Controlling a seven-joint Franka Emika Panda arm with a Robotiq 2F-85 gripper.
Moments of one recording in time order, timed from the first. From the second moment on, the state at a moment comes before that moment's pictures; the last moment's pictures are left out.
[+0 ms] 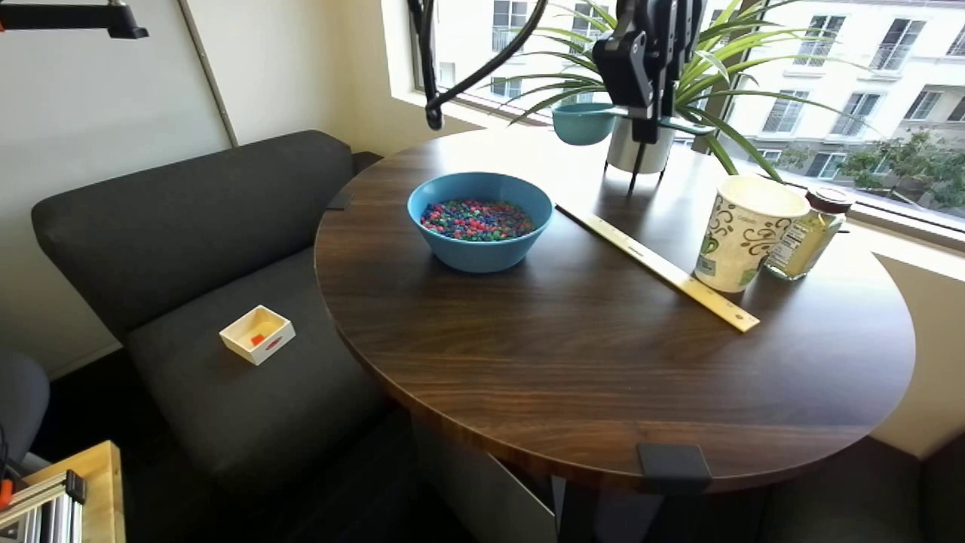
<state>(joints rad) 0.01 0.16 -0.14 -1.44 -0.06 1.93 1.25</state>
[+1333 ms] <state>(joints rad) 0.04 0.03 -0.07 -1.77 -0.25 2.17 1.23</state>
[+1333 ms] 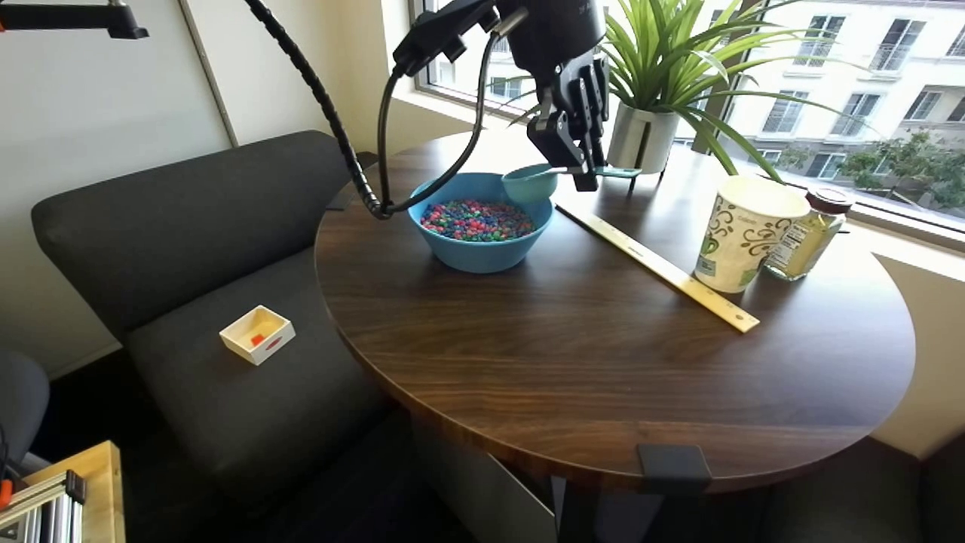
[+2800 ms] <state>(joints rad) 0.02 0.05 -0.02 -1.78 -0.30 2.16 1.10</state>
